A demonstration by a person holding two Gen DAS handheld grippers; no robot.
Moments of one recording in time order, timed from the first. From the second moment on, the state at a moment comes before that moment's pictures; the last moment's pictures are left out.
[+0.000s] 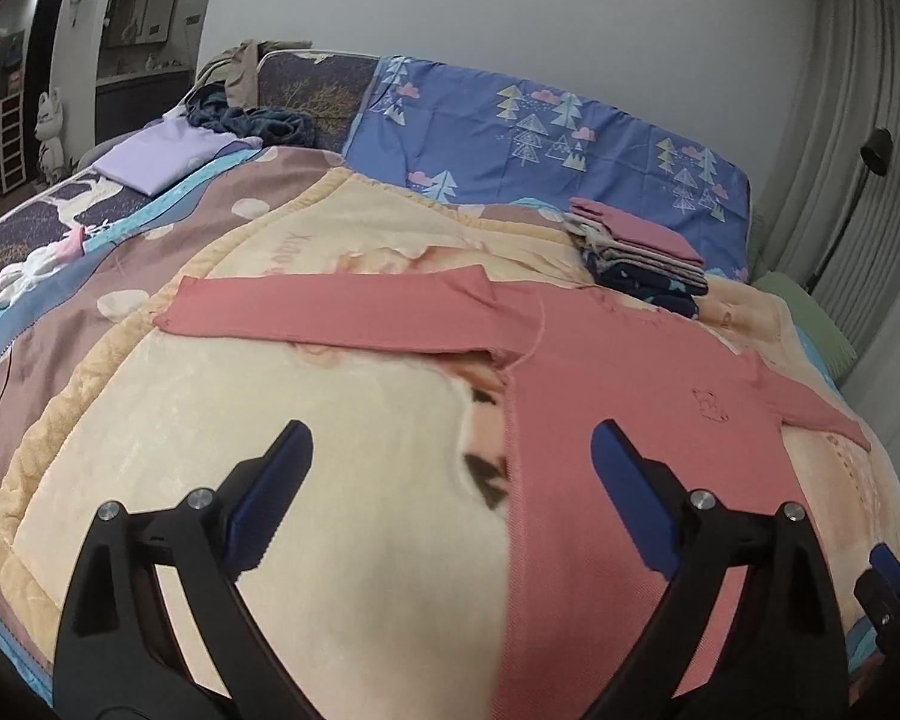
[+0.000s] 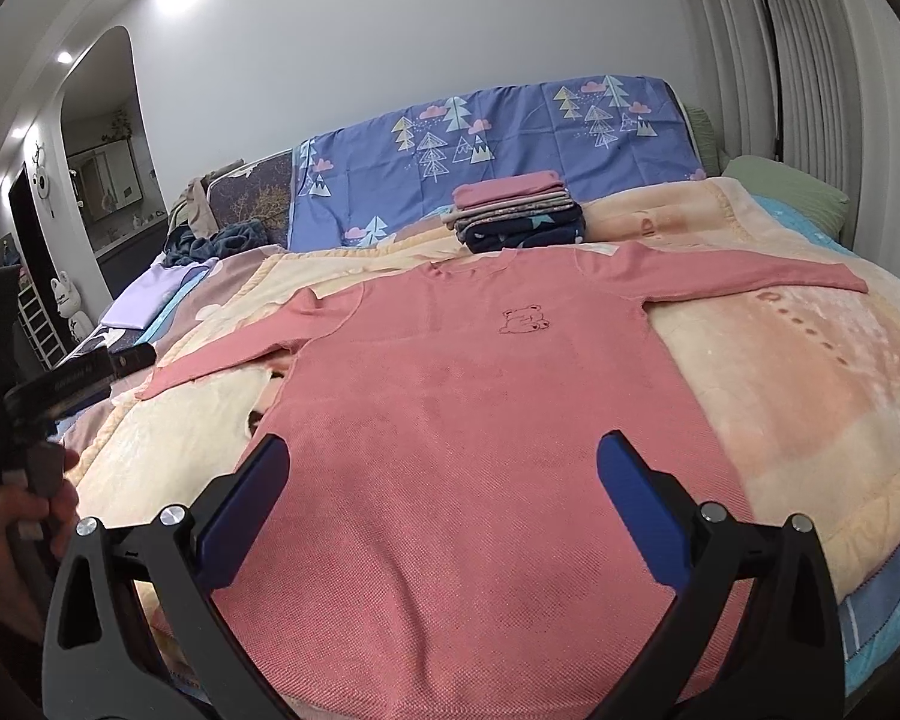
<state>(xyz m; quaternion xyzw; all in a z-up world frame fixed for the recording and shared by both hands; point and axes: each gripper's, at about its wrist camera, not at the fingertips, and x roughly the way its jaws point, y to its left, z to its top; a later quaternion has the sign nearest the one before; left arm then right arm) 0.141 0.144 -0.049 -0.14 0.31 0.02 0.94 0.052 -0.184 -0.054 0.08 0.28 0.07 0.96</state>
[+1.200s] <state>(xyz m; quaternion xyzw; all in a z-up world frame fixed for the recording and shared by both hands) 0.274 0.420 -0.180 -0.49 0.33 0.18 0.79 0.089 -0.193 -0.098 0.16 0.33 0.12 0.92</state>
